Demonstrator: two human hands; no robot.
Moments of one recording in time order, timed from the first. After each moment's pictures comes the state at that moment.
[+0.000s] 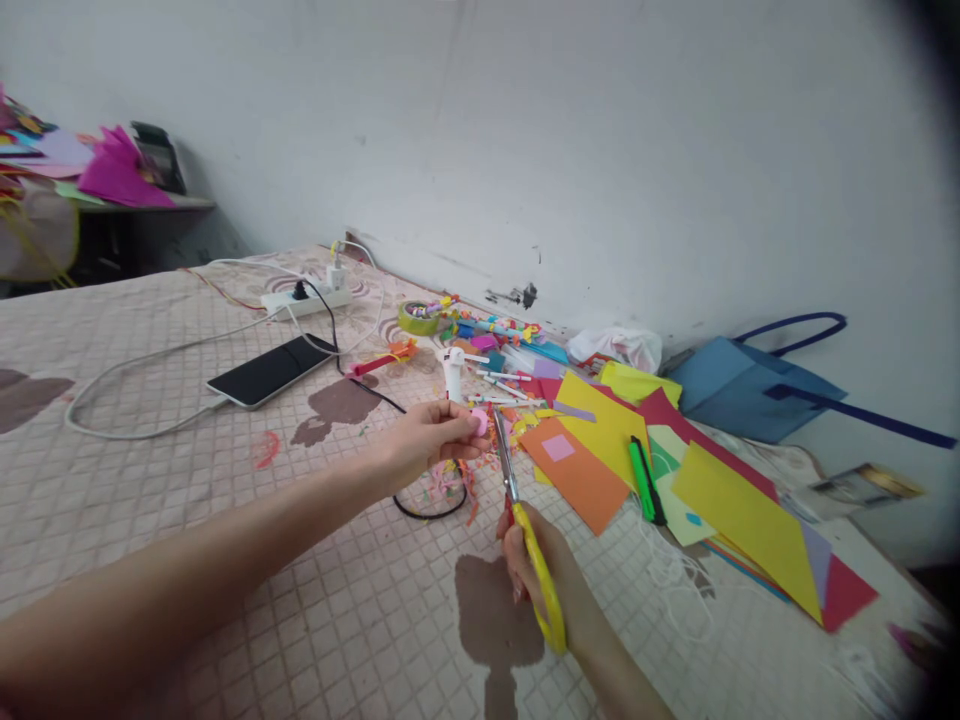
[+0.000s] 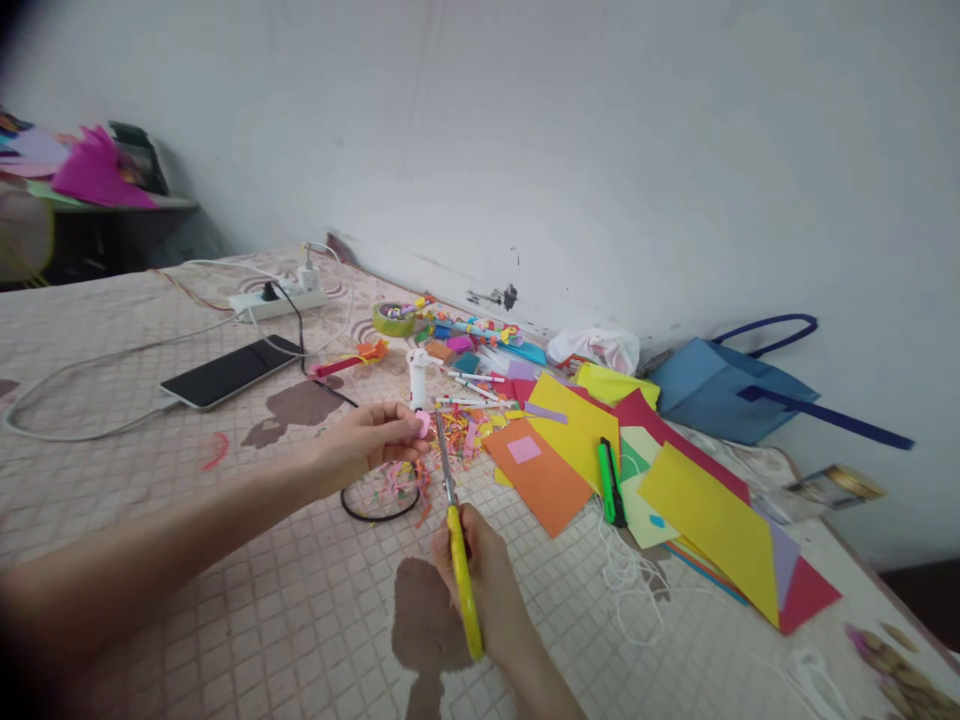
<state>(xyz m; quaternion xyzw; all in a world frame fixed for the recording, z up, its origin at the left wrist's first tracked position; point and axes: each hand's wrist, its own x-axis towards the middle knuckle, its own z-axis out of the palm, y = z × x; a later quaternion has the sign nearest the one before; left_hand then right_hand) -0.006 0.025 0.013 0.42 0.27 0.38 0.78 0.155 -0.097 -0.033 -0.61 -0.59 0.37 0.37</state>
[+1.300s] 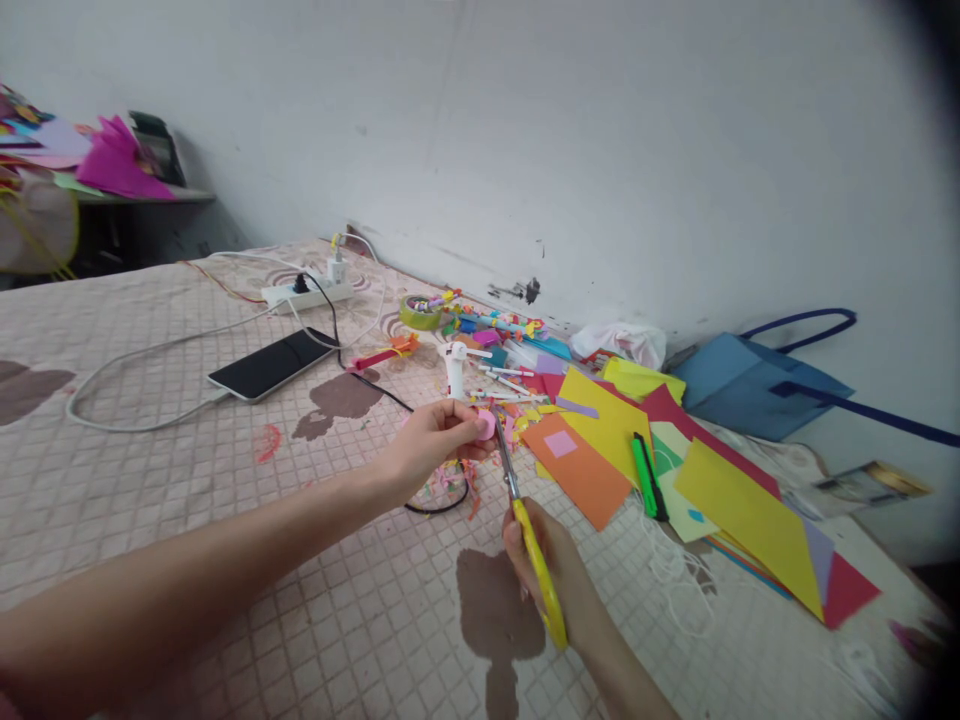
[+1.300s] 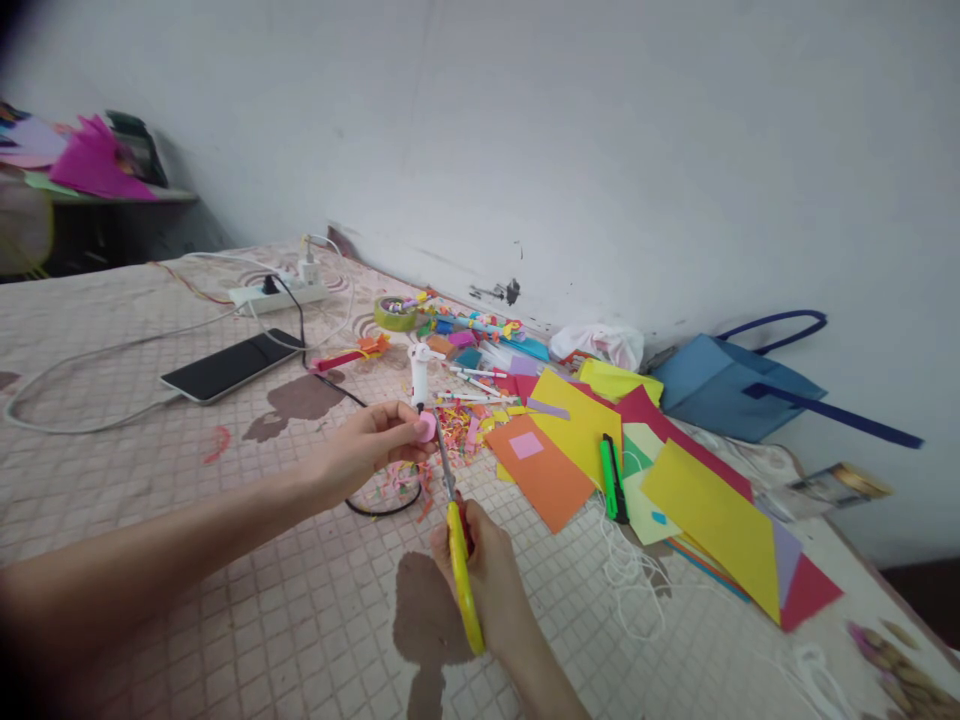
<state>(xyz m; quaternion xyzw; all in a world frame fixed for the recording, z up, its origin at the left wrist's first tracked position) 0.001 0.015 0.004 0.44 0.26 0.42 0.75 0.153 -0.095 -0.024 -0.66 -0.61 0.30 0.33</state>
